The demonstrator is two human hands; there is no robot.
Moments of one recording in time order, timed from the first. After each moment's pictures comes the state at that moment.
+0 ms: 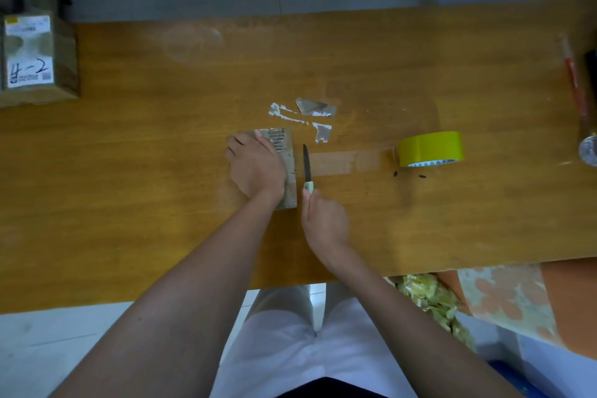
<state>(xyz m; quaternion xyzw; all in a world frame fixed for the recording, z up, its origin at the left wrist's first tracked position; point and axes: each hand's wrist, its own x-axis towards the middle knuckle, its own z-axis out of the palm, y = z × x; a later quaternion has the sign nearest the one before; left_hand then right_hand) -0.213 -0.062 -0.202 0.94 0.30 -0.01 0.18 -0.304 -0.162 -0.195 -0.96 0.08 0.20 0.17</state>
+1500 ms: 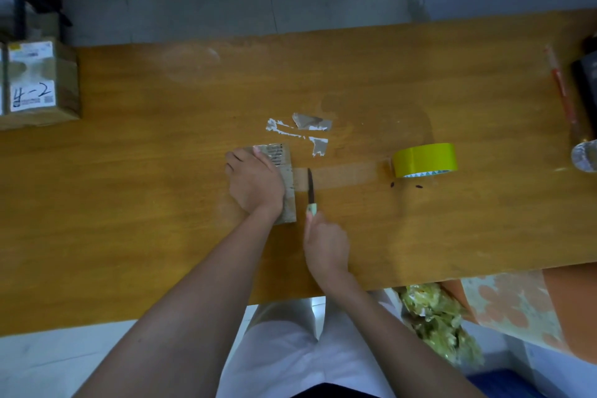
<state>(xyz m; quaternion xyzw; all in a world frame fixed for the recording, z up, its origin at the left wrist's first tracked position) -0.212 -0.061 -0.196 0.93 0.29 -0.05 0.20 -0.323 -0.160 -0.197 -0.95 0.13 0.22 0.15</state>
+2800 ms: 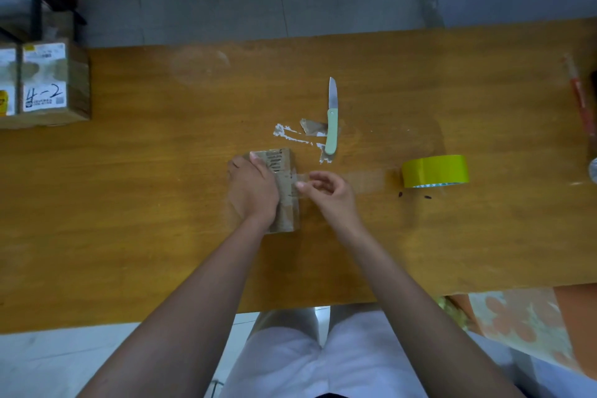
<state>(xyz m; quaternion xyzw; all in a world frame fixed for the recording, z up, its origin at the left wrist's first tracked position) -0.214 -0.043 -0.191 0.92 0.29 -0.05 0.26 -0.248 -0.183 -0.190 -0.72 0.22 0.20 0.63</state>
